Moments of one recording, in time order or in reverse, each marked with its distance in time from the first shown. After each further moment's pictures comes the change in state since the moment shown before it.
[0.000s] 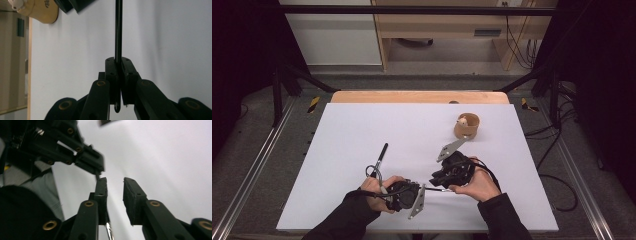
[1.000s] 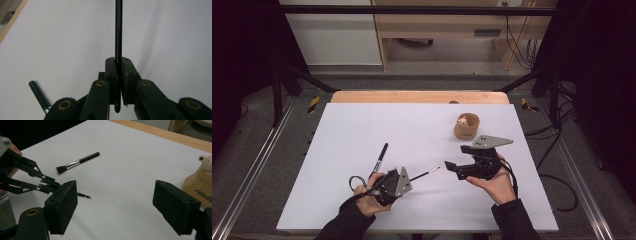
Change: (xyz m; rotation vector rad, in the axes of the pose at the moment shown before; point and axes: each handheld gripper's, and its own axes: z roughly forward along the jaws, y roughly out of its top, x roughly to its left) left arm 0.002 -0.036 0.003 -0.041 -0.005 -0.548; right arm -0.023 -0.039 -0.036 -0.380 -0.254 0.193
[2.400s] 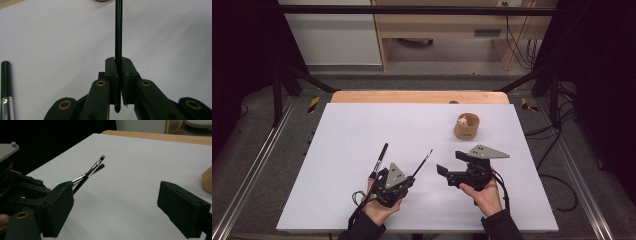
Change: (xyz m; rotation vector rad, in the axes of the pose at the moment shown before) left arm -0.011 -0.003 0.004 -0.215 0.010 -0.447; right arm 0.024 -0.019 0.018 -0.141 -0.008 0.143
